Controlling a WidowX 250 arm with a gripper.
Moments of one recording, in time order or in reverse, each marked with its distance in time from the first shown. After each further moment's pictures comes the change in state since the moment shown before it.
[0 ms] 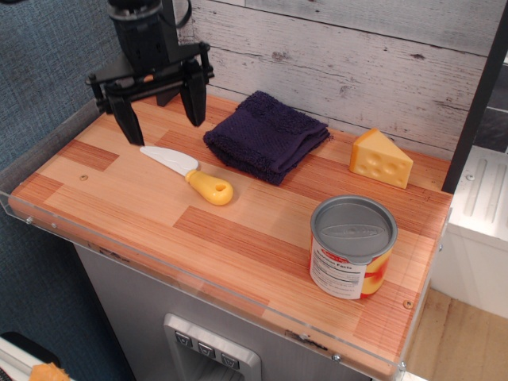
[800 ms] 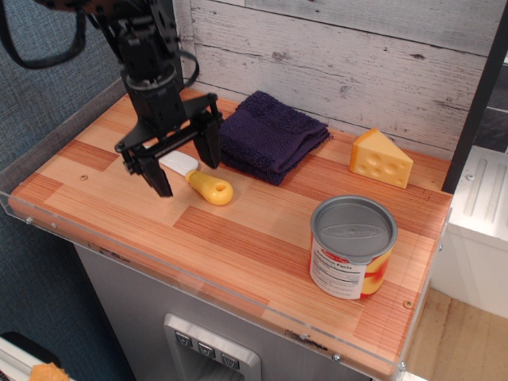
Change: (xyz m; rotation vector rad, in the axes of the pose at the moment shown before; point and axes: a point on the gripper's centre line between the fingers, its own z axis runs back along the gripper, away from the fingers) arm -0.011 -0.005 -0.053 -0.065 0.052 0.201
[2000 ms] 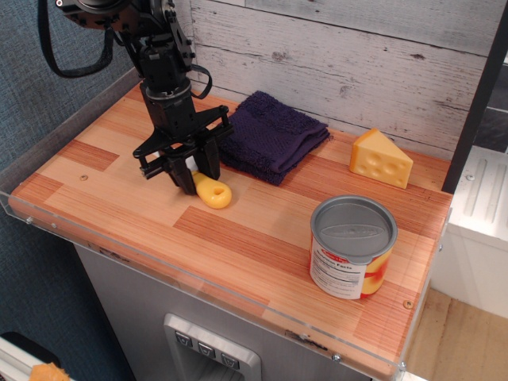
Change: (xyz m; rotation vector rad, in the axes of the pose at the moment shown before) arm 0.006 -0.015 -0.024 0.014 0.059 -0.010
